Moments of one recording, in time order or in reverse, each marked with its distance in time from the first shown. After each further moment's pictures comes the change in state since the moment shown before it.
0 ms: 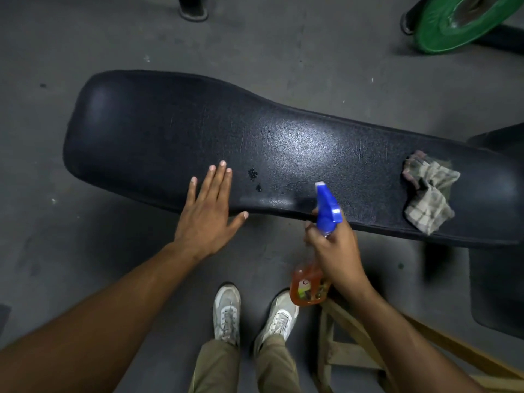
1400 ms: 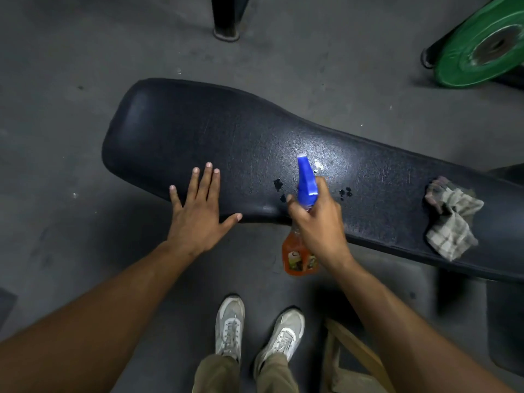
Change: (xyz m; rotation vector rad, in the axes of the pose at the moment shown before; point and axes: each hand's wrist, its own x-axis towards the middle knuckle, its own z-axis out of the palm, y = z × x) left_hand -0.014 -0.051 -0.013 -0.044 -0.049 -0.212; right_hand 0.031 -0.079 0.051 -0.117 -0.019 -0.218
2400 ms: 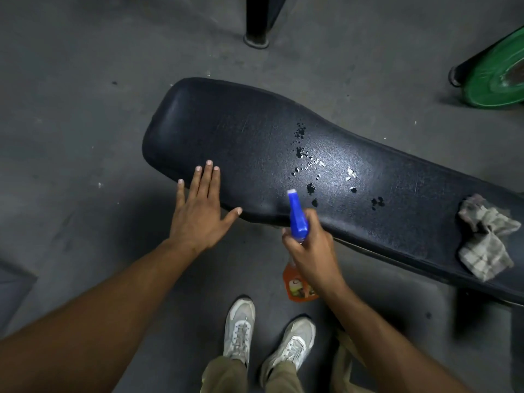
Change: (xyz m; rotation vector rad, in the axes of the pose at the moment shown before) left_hand -0.015 -0.055 -0.003 -0.022 0.081 -0.079; right_hand -0.047 0.001 0.057 0.008 -0.180 0.008
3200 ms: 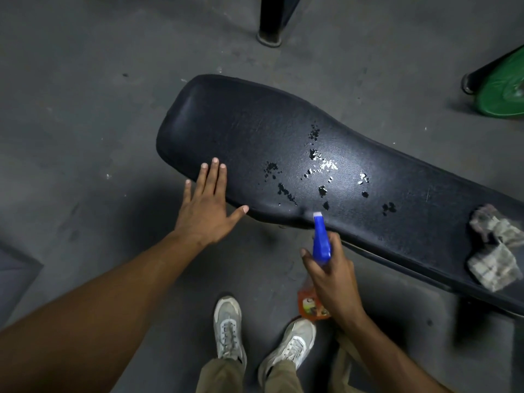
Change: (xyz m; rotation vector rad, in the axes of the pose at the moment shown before) left_hand 0.002 -0.013 -0.004 -0.059 -0.086 -0.024; right_hand -0.032 0.020 -0.010 0.009 0.010 0.057
